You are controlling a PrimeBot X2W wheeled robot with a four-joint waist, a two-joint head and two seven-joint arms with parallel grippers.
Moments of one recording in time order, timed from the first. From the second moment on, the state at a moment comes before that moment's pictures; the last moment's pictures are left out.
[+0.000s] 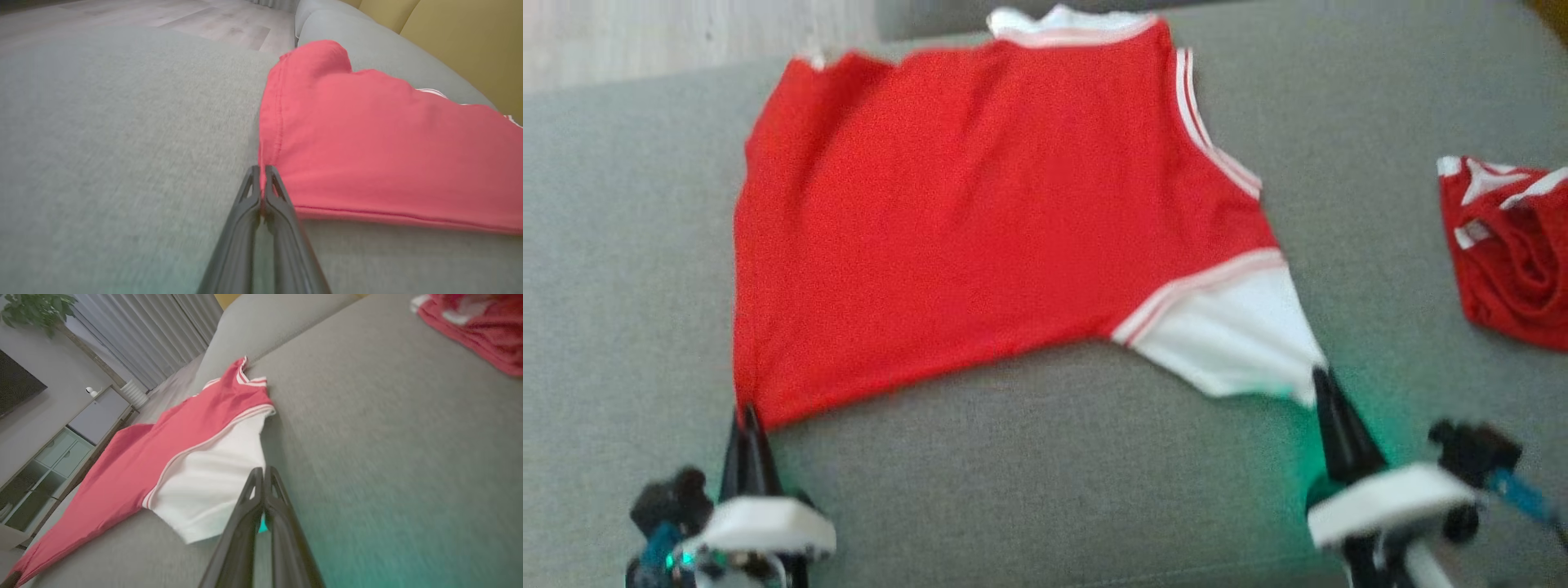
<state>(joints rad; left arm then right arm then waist) -0.17 0.03 0.07 0.58 -0.33 -0.03 -0.26 -0.11 -0.20 0.31 0.42 0.73 0.13 -0.25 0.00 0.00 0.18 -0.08</state>
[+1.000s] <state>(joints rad) -0.15 0.04 0.00 0.52 -0.36 0.00 -0.26 -0.11 -0.22 0.29 0.27 0.79 0.13 -0.24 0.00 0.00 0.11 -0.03</state>
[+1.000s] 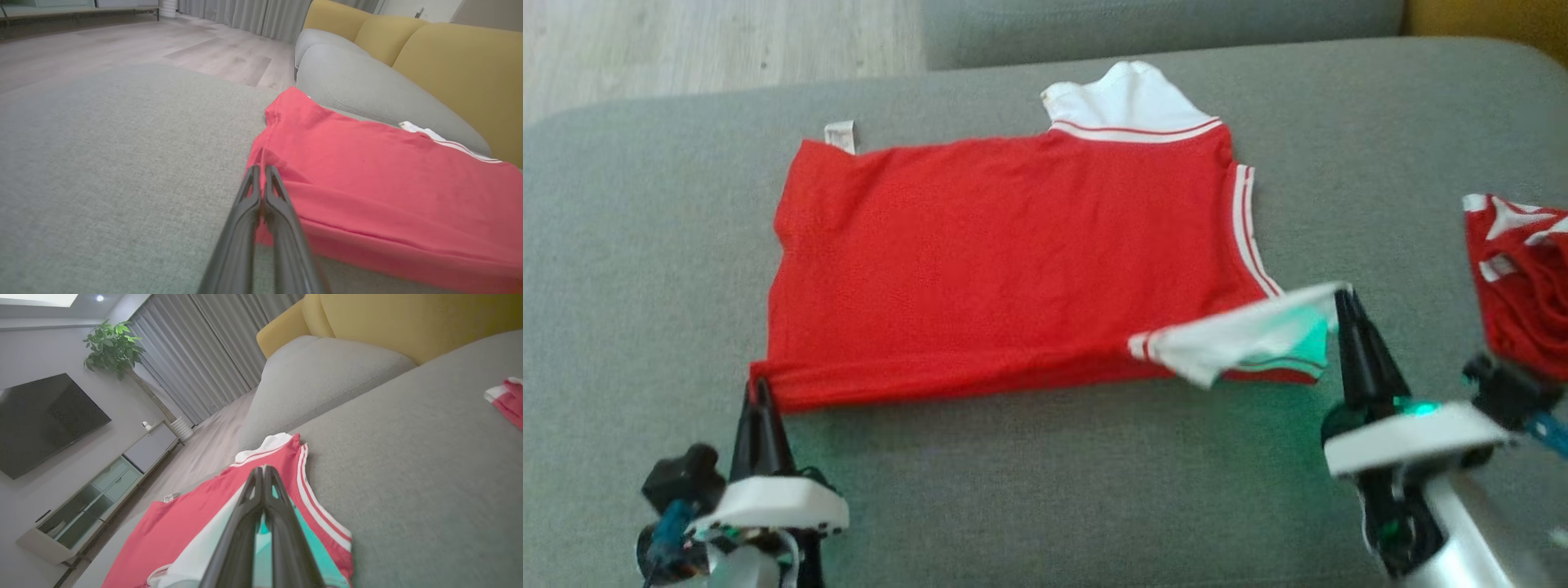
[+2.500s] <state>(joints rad) 0.00 0.04 -0.06 0.48 -0.13 0.10 -0.26 -0.06 -0.06 0.06 0.50 0.25 0.13 -0.25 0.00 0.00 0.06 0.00</state>
